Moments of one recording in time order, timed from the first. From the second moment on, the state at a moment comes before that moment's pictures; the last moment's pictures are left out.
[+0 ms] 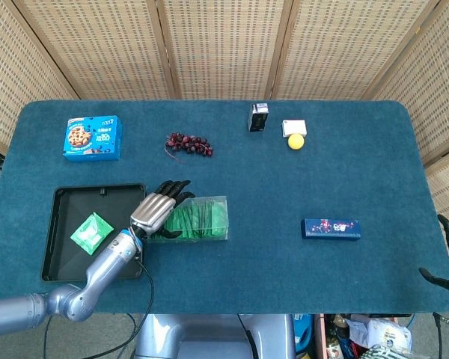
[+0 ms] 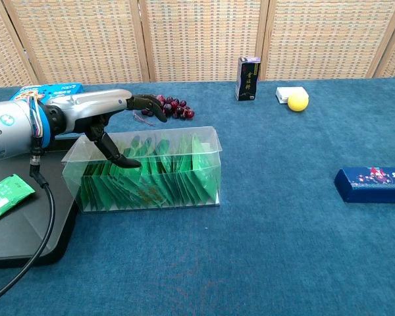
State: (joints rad) left arm -0.78 -1.49 -0.22 -1.62 1.03 0.84 0.32; right arm 0.03 -1.10 0.10 -1.47 -1.43 1.47 0.10
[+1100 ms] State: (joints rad) left arm -0.89 -1.26 -0.33 -1.59 0.82 0.55 0.02; right arm 0.03 -1.10 0.09 -1.48 -1.44 1.49 0.09
